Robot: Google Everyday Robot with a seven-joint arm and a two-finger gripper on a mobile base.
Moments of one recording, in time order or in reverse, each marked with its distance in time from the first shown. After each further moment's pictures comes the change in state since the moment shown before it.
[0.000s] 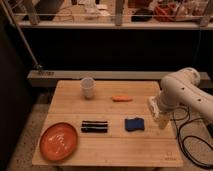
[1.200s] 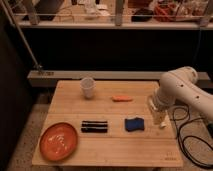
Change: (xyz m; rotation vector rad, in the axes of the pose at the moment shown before) arm -0.031 -0.015 0.004 0.016 -0.103 -0.101
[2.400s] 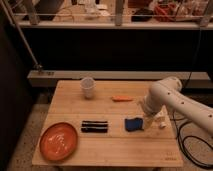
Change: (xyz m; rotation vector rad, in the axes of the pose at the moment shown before) arm -0.037 0.004 0.077 -0.019 -0.085 -0.008
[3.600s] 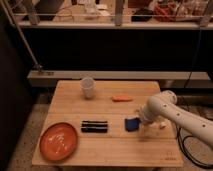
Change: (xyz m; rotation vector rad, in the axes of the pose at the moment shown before) arm 0.002 0.017 0.061 0.011 -0.058 0.037
